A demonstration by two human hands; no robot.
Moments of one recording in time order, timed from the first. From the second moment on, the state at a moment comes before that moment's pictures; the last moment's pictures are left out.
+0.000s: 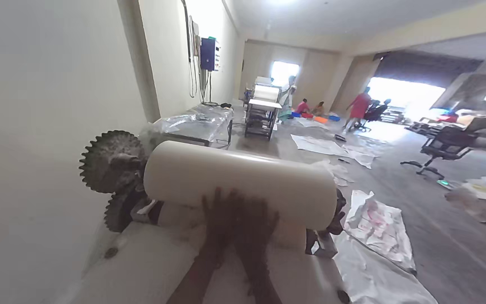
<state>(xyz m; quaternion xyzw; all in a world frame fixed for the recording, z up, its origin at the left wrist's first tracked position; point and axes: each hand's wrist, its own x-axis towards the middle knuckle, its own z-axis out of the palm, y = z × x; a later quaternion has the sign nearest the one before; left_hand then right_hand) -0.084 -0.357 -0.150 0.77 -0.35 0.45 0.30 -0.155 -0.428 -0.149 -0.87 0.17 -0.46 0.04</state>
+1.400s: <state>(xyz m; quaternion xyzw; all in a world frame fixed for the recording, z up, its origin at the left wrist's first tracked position) -0.066 -0.353 -0.170 0.88 -0.38 0.12 0.25 -0.145 -0.438 -0.162 -0.92 0.23 -0.32 0.00</state>
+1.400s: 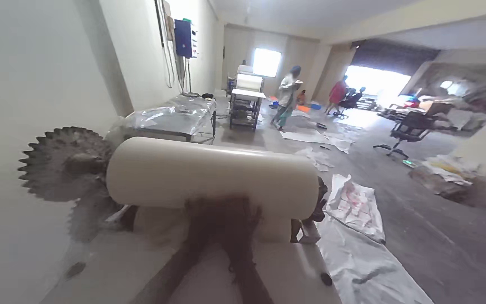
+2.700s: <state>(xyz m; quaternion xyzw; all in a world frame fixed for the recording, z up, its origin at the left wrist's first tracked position) -0.050 -0.274 -0.143 0.85 -0.38 0.27 0.24 -0.166 -0.424 -0.156 -0.90 0.17 -0.40 0.00</state>
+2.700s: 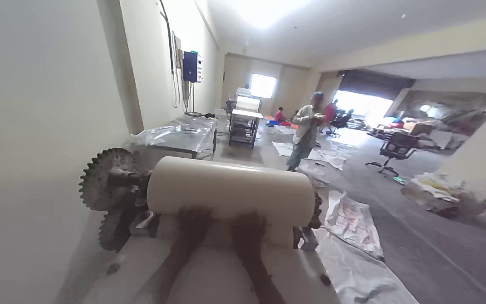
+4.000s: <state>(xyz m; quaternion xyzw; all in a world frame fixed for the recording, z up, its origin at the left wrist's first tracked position) -0.183 -0.381 -0.147 0.93 -0.35 -0.01 0.09 -0.247 -0.441 -0.192 -0.90 0.18 -0.26 0.29</state>
